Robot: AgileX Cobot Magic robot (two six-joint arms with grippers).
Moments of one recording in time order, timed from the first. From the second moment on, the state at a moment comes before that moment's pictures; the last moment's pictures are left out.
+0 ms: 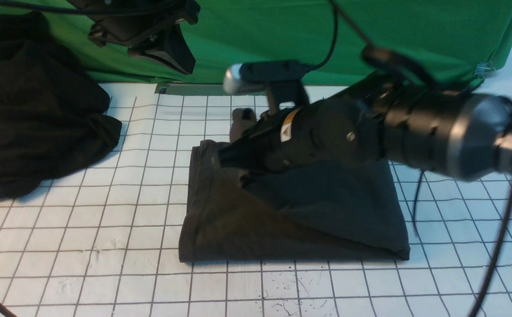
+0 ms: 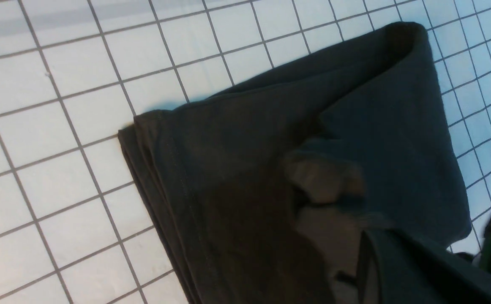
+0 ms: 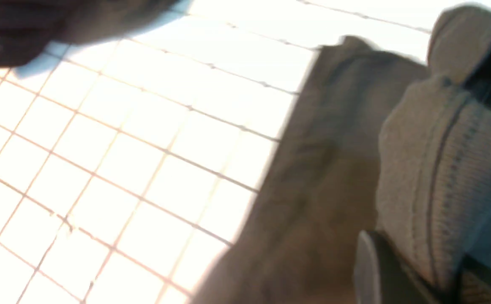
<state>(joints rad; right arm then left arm) 0.77 1.90 -1.40 0.07 0.30 0.34 -0.16 1.87 -1.93 -0.44 1.21 0.13</state>
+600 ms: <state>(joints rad) 0.72 1.78 -1.40 0.07 0.58 0.16 -0.16 1.87 -1.93 -0.36 1.21 0.10</state>
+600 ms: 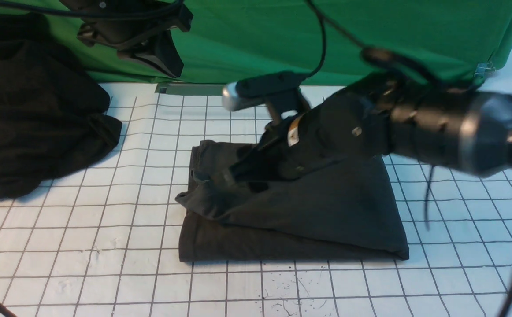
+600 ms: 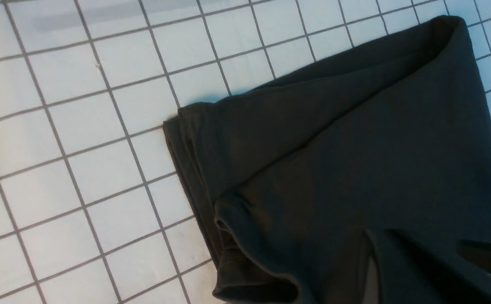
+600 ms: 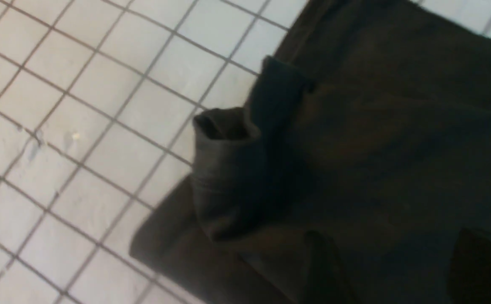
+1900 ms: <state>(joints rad) 0.34 1.72 -0.93 0.13 0.58 -0.02 -0.29 1.90 -1.33 -0.32 0.89 -0.06</state>
